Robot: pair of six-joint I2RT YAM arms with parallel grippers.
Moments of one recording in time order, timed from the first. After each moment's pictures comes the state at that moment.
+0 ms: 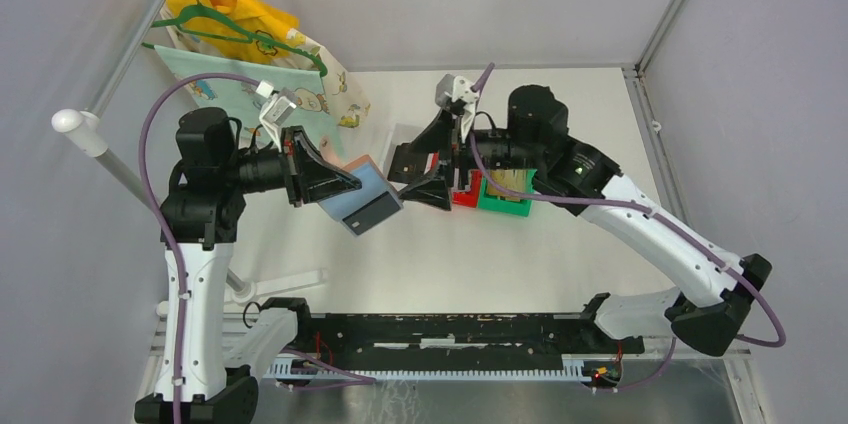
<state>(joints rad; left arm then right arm) -0.02 0.91 1.33 -0.76 1.28 -0.21 0.82 1.27 1.42 -0.25 -0.64 0.11</state>
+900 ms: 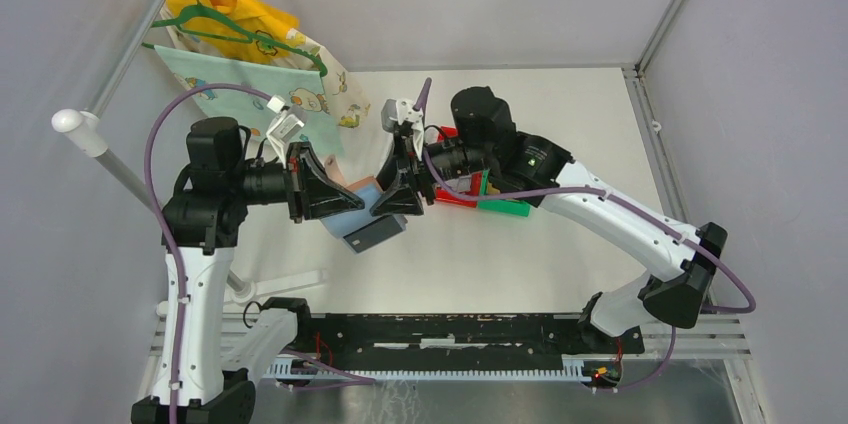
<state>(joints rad) -0.05 0.90 1.31 -0.92 1.35 -0.06 0.96 1.48 1.57 -0.33 -0.77 0.02</state>
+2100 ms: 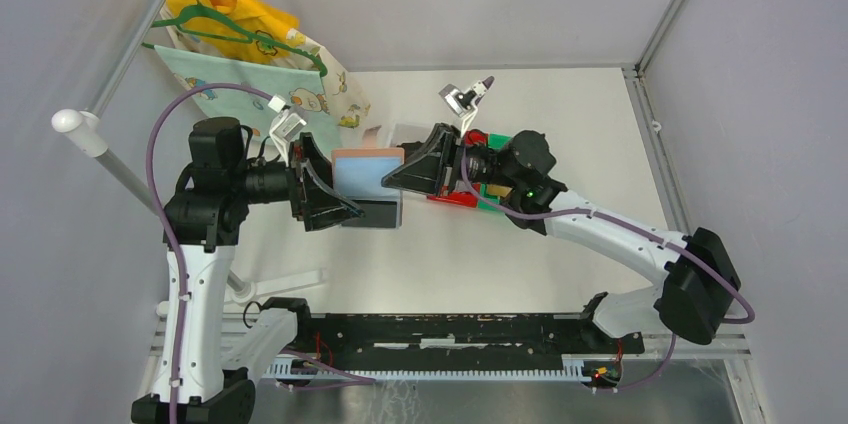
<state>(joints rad) -0.05 0.90 1.30 -0.93 1.30 -0.03 0.85 1.38 1.03 0.74 -0.69 0.97</state>
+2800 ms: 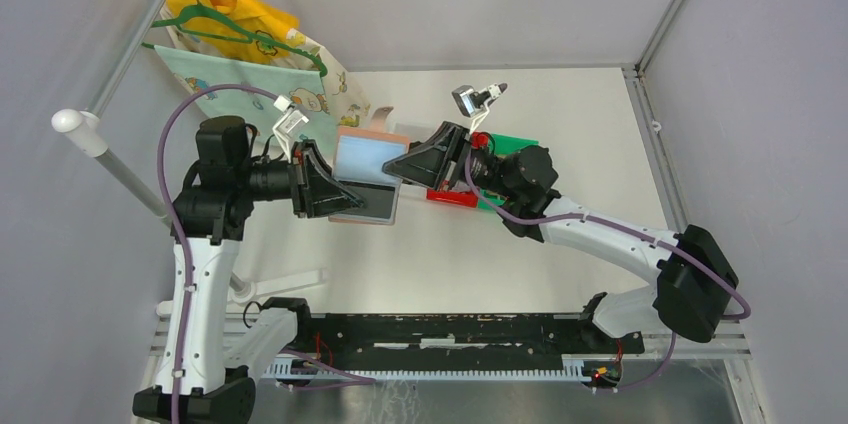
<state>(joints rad) -0.05 0.91 1.24 -0.88 1.36 -0.10 0.89 1.38 0.95 0.98 -0.49 1.15</state>
